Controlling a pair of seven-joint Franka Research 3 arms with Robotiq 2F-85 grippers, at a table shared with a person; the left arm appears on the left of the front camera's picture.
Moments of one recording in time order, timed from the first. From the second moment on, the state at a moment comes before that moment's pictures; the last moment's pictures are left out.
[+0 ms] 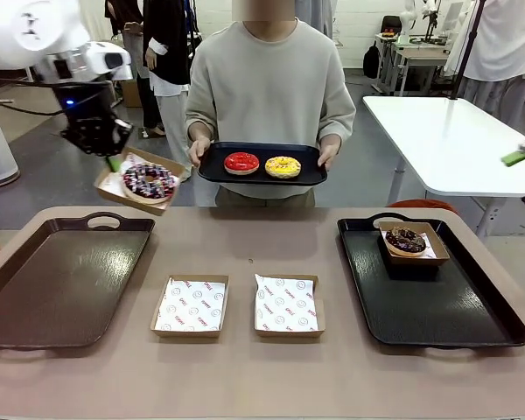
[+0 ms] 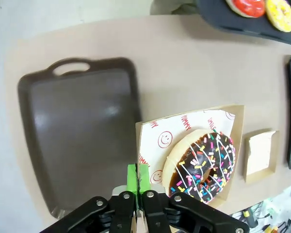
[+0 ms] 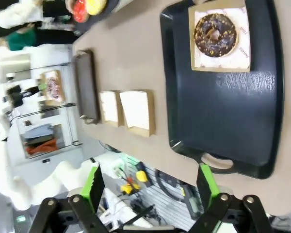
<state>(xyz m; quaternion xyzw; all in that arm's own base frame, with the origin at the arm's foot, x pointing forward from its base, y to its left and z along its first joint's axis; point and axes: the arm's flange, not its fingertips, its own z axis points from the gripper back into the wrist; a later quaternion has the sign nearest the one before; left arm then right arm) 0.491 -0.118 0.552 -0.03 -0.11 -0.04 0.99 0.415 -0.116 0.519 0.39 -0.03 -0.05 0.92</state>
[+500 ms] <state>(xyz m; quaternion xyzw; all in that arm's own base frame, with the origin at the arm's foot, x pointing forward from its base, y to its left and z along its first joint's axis) 0.482 -0.041 0.506 -0.02 -0.11 -0.03 0.99 0.427 0.027 0.484 0.26 -0.01 -0.03 0.97</state>
